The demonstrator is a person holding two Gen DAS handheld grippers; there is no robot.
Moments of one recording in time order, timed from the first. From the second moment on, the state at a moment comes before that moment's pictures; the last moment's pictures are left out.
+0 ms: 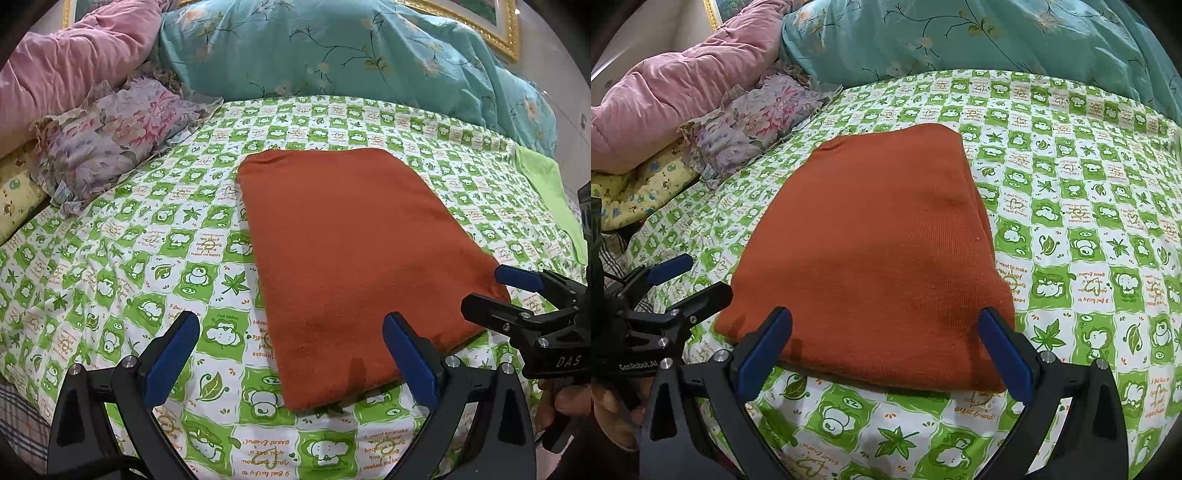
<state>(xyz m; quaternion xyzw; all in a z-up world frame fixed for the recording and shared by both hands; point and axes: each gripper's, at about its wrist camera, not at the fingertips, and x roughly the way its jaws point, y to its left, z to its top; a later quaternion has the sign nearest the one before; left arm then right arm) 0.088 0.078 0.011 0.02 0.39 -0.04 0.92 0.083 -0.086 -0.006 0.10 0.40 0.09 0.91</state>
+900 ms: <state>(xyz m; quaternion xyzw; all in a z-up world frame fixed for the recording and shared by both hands) 0.088 0.078 0.012 0.03 0.39 -0.04 0.92 0.082 -0.086 -0.004 0.11 0.40 0.09 0.91</state>
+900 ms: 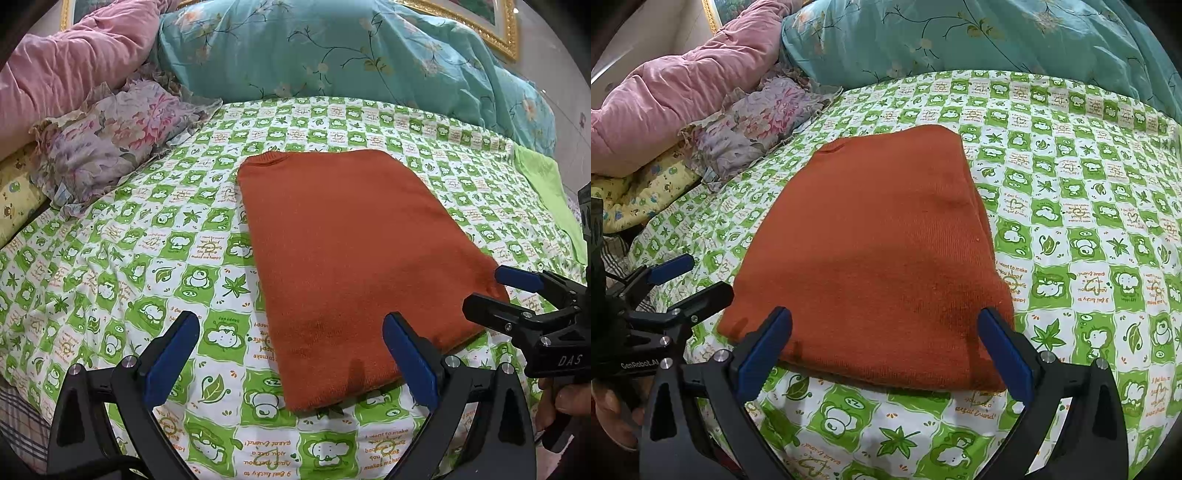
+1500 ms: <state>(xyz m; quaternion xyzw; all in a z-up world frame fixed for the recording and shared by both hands) 0.087 0.076 0.014 0.03 0.39 -0.05 0.92 0.081 -0.082 0.001 0.11 0.40 0.09 0.91</state>
